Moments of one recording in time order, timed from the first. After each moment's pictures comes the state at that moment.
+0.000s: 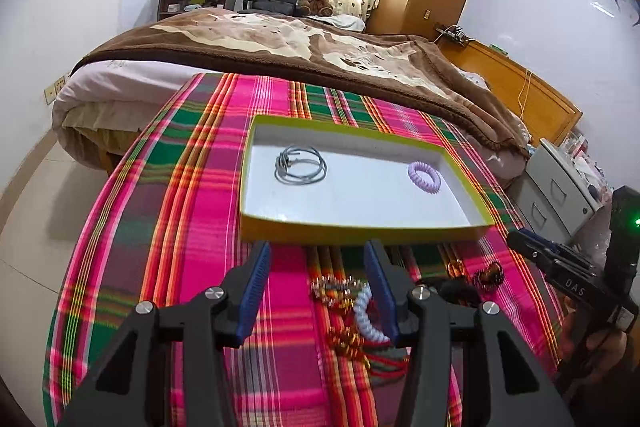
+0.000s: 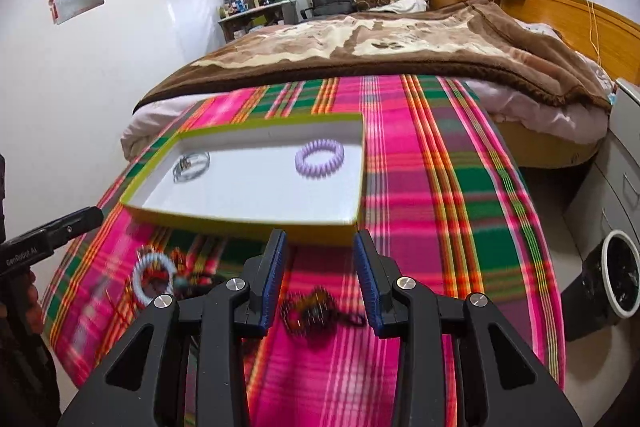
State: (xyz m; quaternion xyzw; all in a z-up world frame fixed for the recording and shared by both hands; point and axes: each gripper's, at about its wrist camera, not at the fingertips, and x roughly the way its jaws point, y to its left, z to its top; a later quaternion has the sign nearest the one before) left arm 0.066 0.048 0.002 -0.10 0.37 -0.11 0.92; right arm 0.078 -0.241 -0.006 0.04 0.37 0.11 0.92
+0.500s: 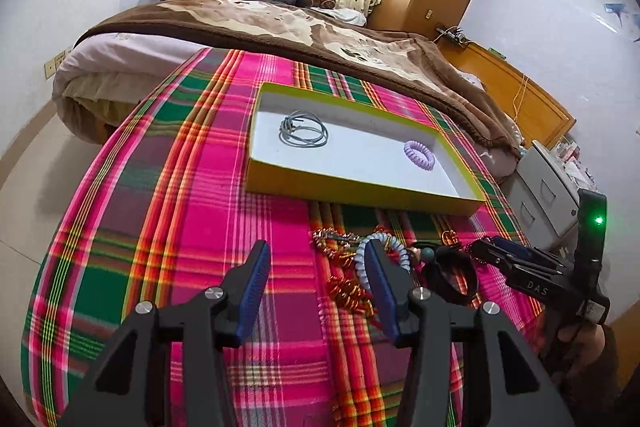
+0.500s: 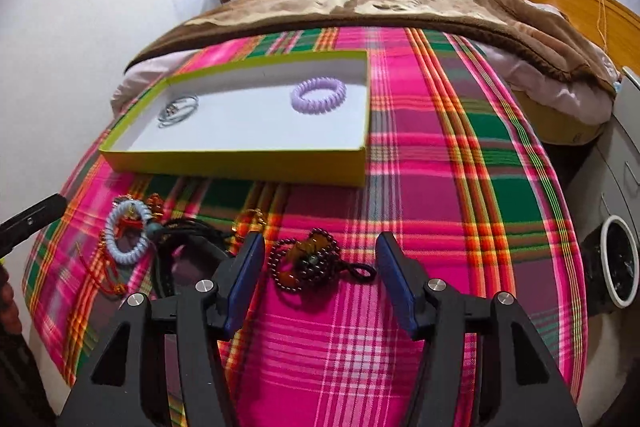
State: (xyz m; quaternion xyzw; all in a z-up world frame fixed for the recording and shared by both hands) left arm 0.040 0.058 -0.017 -0.13 0.39 -0.12 0.91; right arm 0.082 -0.234 -0.041 0.02 0.43 0.10 0.90
